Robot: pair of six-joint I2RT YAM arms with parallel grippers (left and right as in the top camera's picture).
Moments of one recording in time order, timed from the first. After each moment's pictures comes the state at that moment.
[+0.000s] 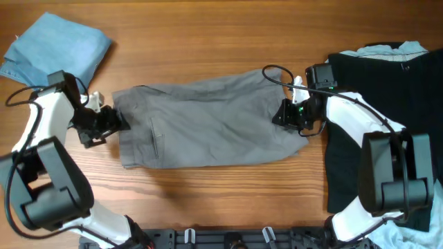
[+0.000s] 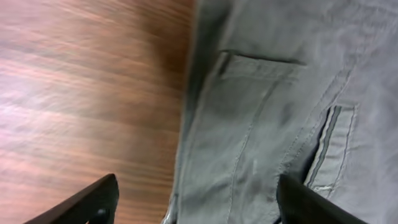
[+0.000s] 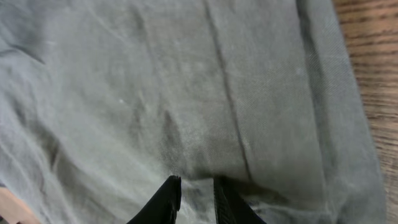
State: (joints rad) left arm 0.36 1.82 1.17 -0.99 0.26 -0.01; right arm 0.10 1.81 1.01 -0.59 -0.48 0.24
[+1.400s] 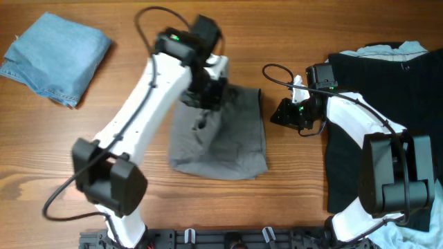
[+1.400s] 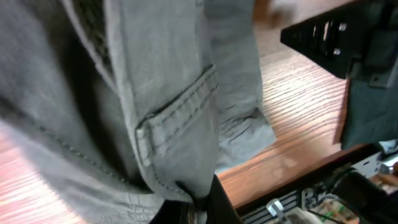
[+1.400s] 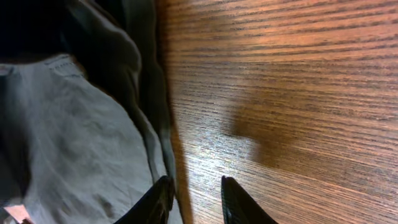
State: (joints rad) left arm -0.49 1.91 1.82 -1.38 0.29 -0.23; right arm 0.10 1.80 1.01 -0.59 -0.50 0.24
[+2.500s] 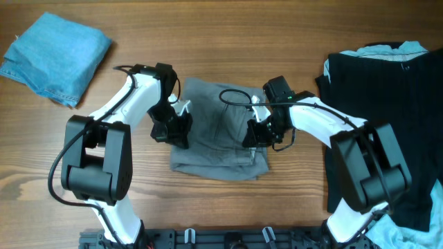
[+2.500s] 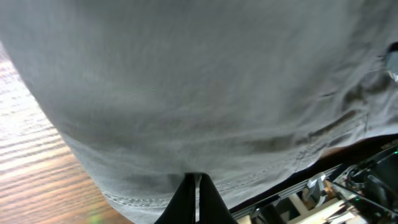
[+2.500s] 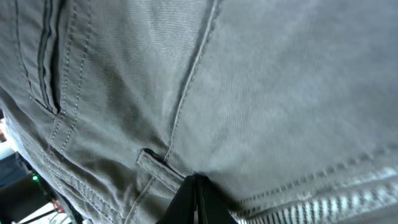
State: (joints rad) left arm -0.23 1.94 1.28 -1.23 0.41 -0.05; right arm 0.36 1.88 1.02 -0.65 -0.61 0.18
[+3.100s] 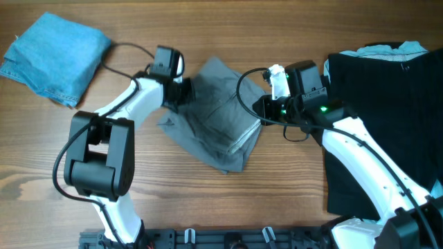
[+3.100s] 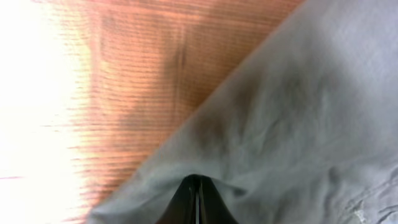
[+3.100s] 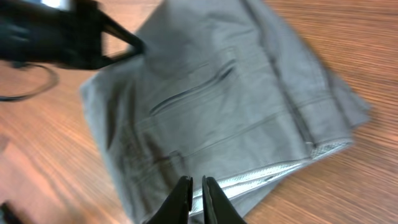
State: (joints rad) left arm -0.23 1.97 1.26 -0.49 0.17 -0.39; right arm 0.36 1.46 1.01 -0.52 -0.34 0.24
